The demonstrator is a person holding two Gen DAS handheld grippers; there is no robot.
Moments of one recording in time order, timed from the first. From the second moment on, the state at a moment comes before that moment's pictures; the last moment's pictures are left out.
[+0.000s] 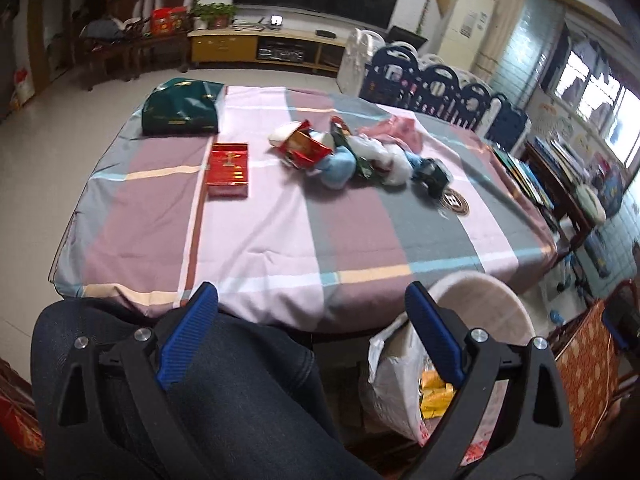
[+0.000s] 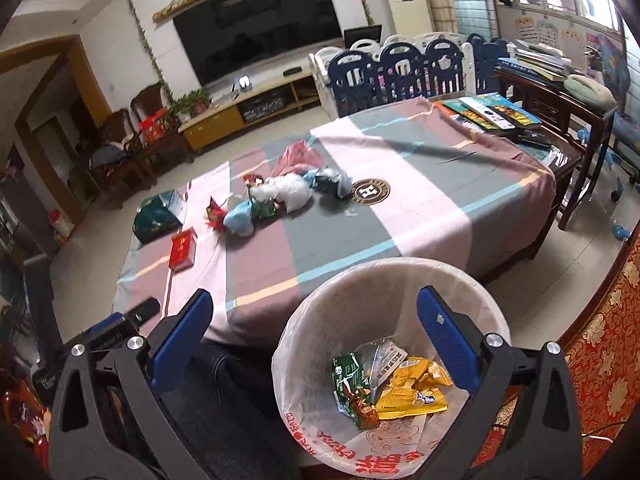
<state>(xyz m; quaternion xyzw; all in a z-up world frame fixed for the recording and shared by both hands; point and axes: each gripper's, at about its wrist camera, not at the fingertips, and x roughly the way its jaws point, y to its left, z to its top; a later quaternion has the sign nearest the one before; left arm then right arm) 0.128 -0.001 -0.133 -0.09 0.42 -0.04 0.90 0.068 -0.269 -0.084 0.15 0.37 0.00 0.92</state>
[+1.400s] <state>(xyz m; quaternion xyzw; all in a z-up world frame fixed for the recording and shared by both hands) 0.269 0.165 -0.194 -0.14 0.46 0.04 0.87 0.378 -0.065 -0.161 -0.05 0.46 0.11 0.88</state>
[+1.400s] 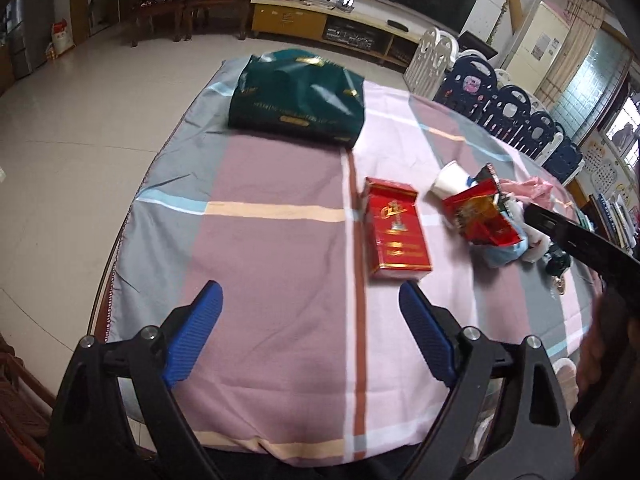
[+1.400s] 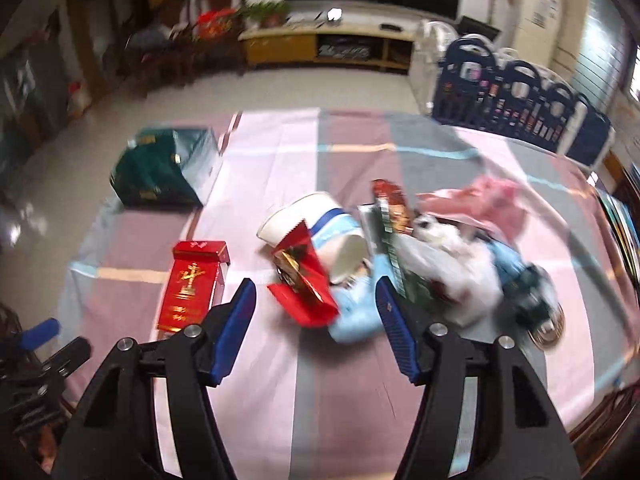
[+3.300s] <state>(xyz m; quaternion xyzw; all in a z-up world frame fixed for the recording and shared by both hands) 0.025 -0.040 0.006 0.01 0.28 -0.08 0.96 0.036 -0.261 -0.007 0.08 0.32 0.04 0.94</state>
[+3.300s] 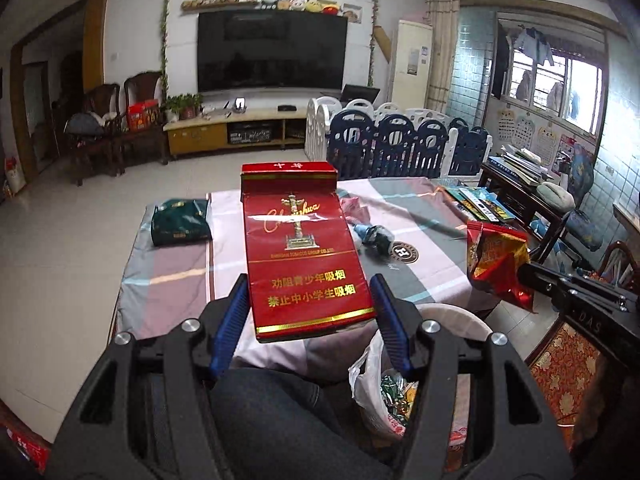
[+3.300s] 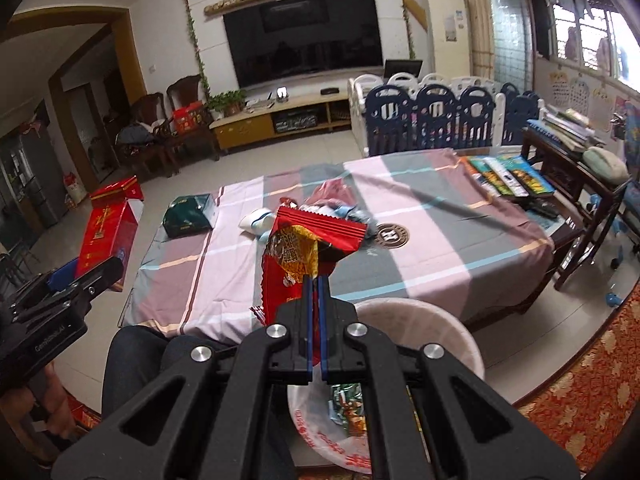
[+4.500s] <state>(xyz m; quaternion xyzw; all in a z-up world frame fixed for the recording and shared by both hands) 0.031 -0.142 -0.054 0.05 0.39 -0.26 0.88 0.022 -0.371 -0.077 0.24 0.35 -0.10 0.90</state>
